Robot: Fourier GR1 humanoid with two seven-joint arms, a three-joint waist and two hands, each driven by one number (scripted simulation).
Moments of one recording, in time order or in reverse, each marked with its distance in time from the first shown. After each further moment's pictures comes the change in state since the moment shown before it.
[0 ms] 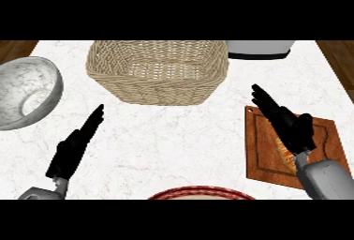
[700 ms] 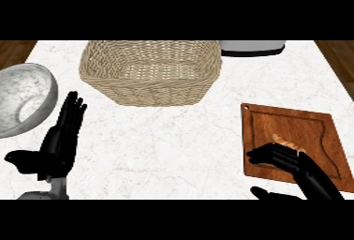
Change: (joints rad) left arm 0.037 -0.142 0.150 -0.138 0.102 0.164 -0.095; right arm 0.342 -0.187 0.110 -0.359 0.491 -0.156 -0.441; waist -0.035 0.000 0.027
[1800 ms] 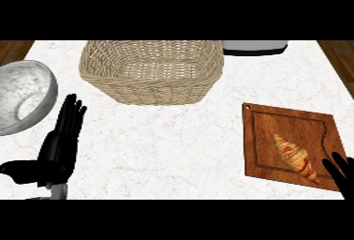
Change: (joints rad) left arm 0.038 -0.023 -0.009 -0.059 -0.009 0.011 -0.009; right arm 0.457 -0.208 -0.171 -0.583 0.775 0.087 0.845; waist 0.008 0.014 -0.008
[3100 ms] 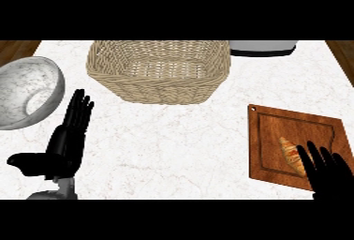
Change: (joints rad) left arm -0.041 -0.068 0.027 0.010 -0.050 -0.054 0.035; right arm -0.217 0.213 0.162 0.158 0.190 0.209 0.185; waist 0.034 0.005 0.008
